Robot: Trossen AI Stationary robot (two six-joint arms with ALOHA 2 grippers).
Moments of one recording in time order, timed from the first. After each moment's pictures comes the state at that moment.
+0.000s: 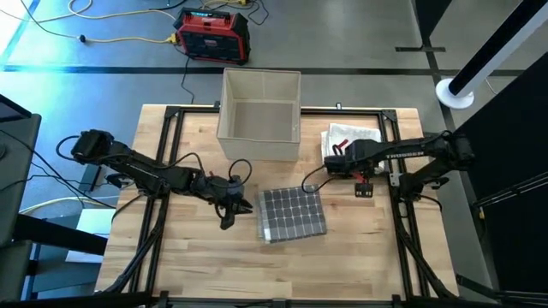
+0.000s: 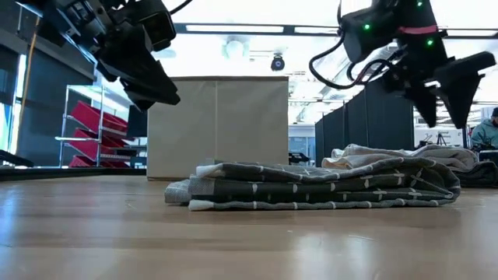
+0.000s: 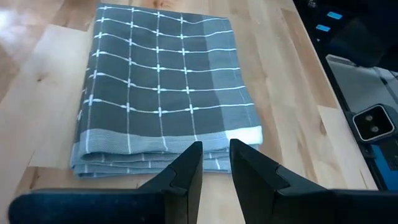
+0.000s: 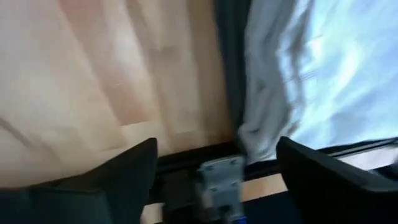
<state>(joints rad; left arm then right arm) -0.24 1.29 0.58 0.12 -0.01 -0.34 -0.10 1.48 1.03 -1.40 0.16 -0.05</state>
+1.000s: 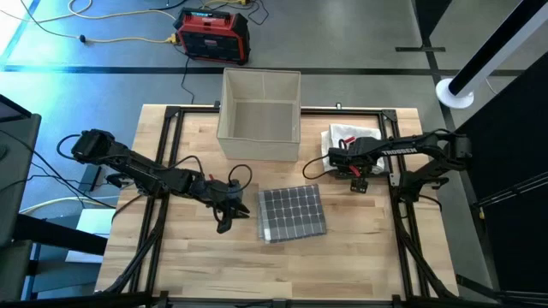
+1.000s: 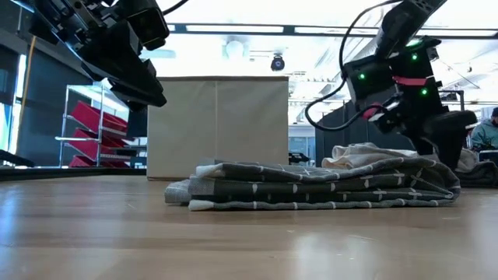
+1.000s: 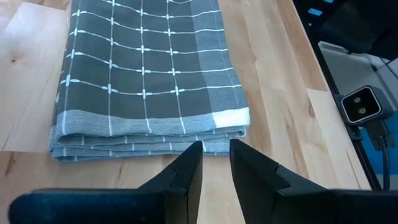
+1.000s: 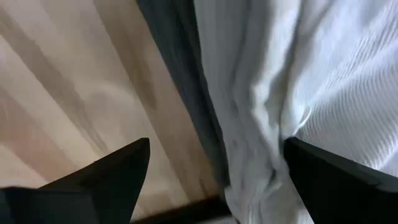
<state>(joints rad) -0.26 1.29 0.57 0.08 0.01 -0.37 -0.28 1.49 0.77 -1.06 0.19 -0.03</state>
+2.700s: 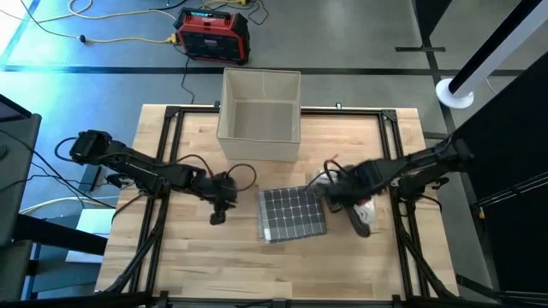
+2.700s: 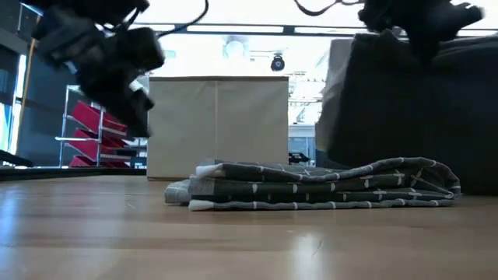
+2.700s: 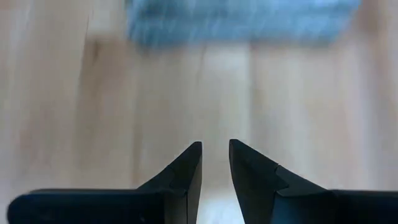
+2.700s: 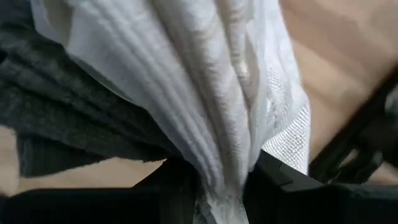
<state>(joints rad) -0.20 1.27 0.56 -0.37 -0.08 -0.20 0.34 1.53 1.36 -1.46 0.05 1.70</state>
